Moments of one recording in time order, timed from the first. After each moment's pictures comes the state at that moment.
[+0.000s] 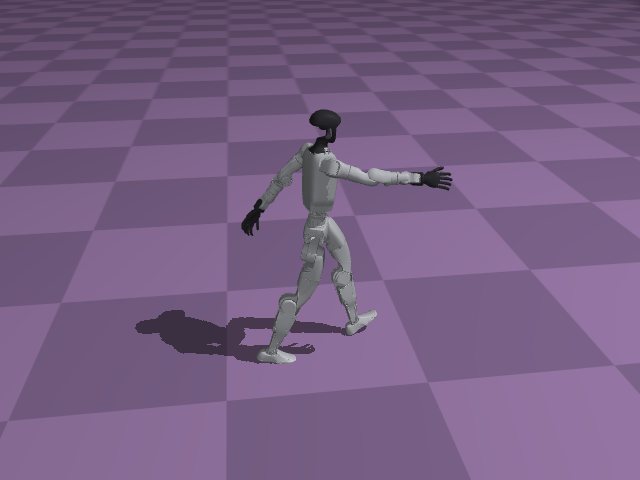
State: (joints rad) left arm 0.70 0.28 -0.10 1.36 -0.34 0.16 -0.19; right arm -1.25 -0.65 0.35 1.24 0.23 0.08 -0.15; waist 0.47 -0.15 0.06; left_leg -0.39 0.08 0.56 0.10 -0.28 0.00; right_leg 0.27 -0.16 0.18 -0.01 -0.21 0.13
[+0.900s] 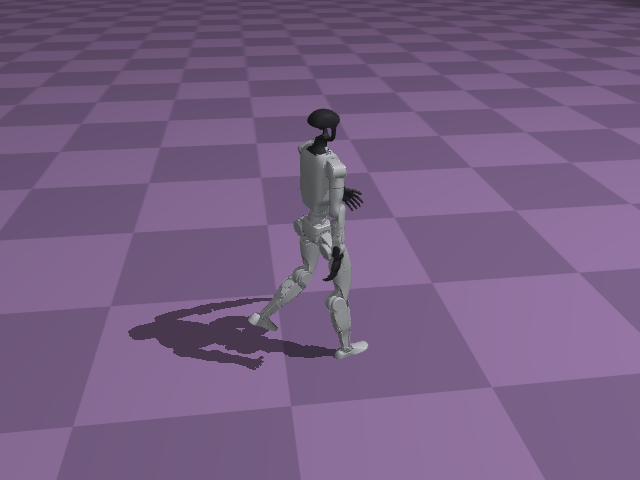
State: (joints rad) left arm -0.46 0.33 -0.42 1.12 -0.39 0.01 -0.08; right arm 0.07 -0.20 0.52 1.44 -0.13 0.15 0.15; waist -0.09 -0.09 0.03; left_leg 0.02 -0.07 0.03 0.97 -0.34 0.08; right_leg -0.07 -0.23 -0.03 -0.07 0.05 0.26
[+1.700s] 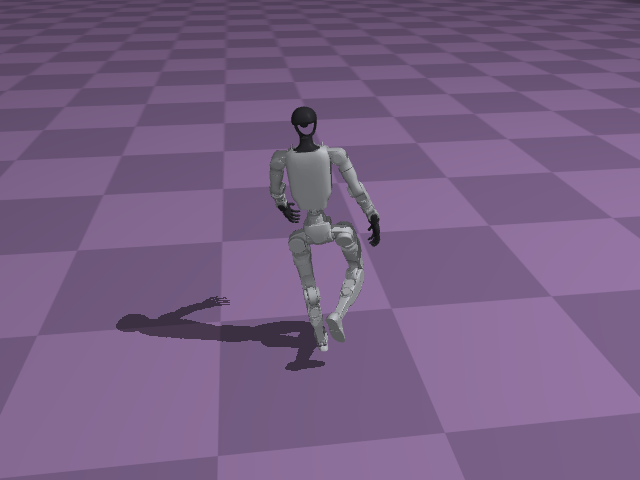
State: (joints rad) left arm -0.39 0.27 -0.26 1.10 -0.42 0.14 -0.23; right arm 0.04 -0.39 0.13 1.10 -0.12 0.10 0.25; waist 0.00 0.06 0.05; left_leg 0.07 0.01 0.22 -0.05 -0.33 -0.03; right_leg -0.31 -0.12 -0.30 1.67 -0.13 0.05
